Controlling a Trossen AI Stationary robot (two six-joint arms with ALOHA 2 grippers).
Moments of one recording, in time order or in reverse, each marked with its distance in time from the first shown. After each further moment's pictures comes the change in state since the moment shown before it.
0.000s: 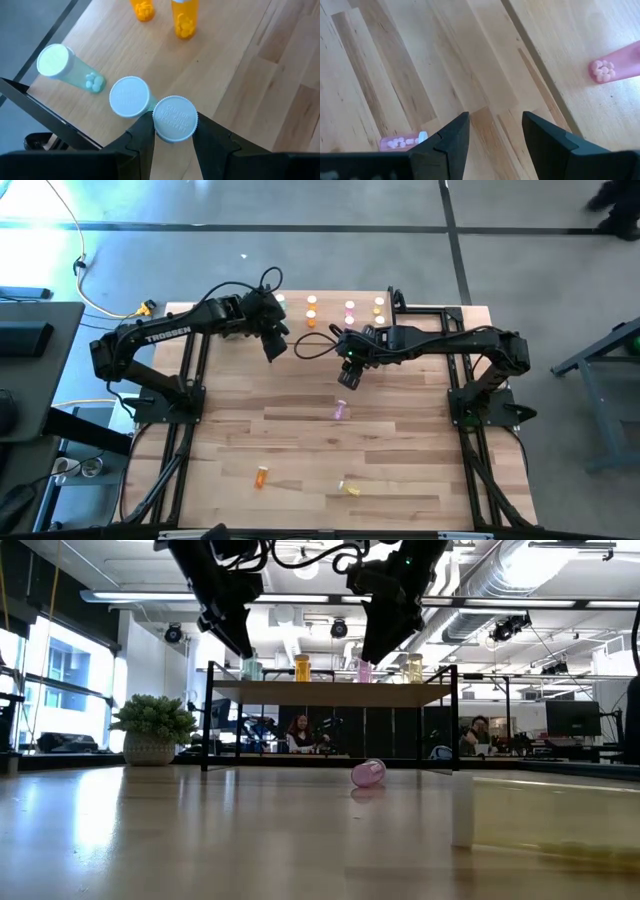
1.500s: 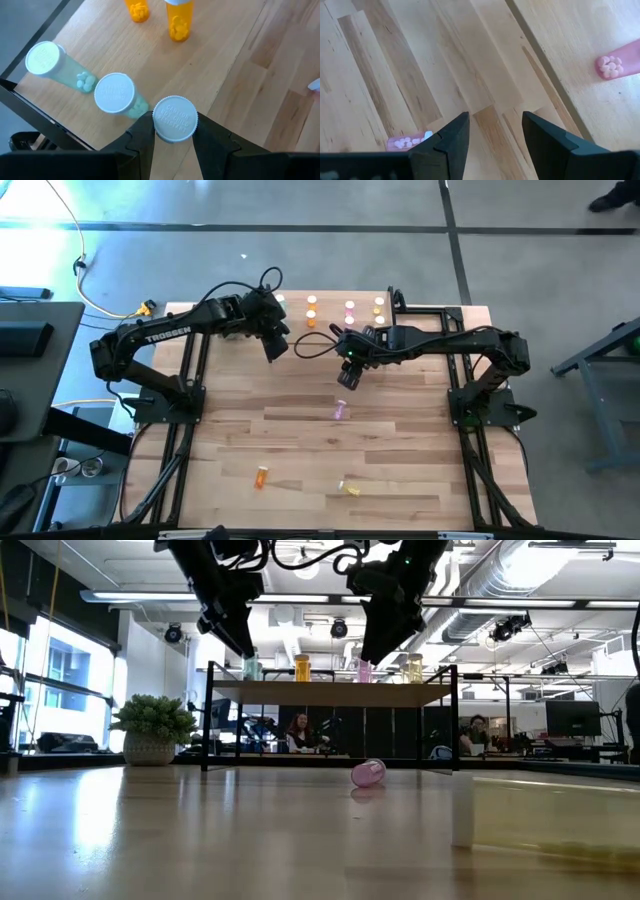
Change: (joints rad) left arm 0.000 0.000 -0.002 0.006 0.030 -0.043; right arm 0.003 0.001 0.000 0.000 -0.013 0.027
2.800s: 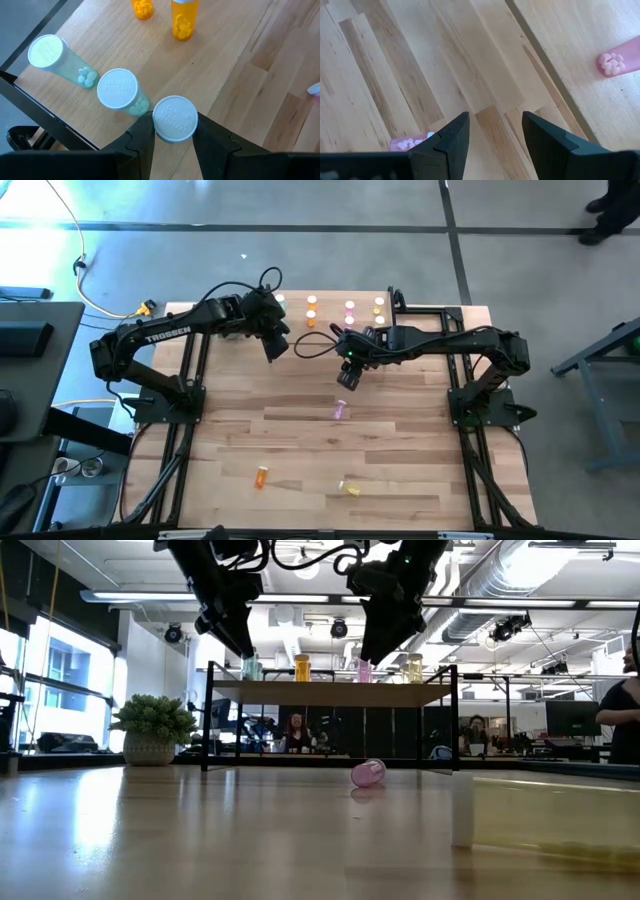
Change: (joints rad) left arm 0.000 -0.001 0.001 -0.007 0.000 -0.036; right arm 0.002 0.000 0.000 0.000 -0.010 0.023
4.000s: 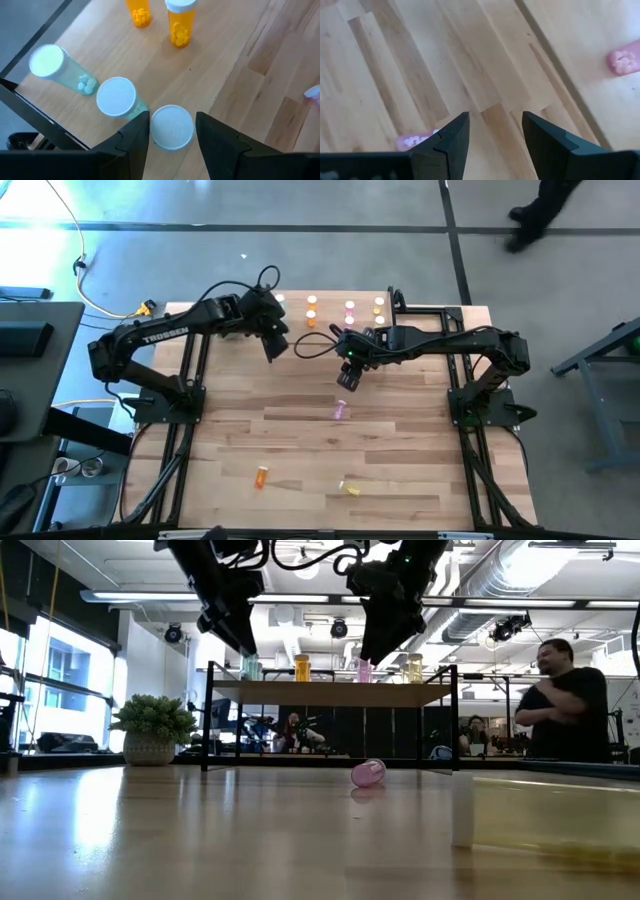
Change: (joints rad) left arm 0.000 -0.007 0.000 0.024 0.001 0.014; right arm 0.000 0.000 0.000 -0.001 -0.017 0.004
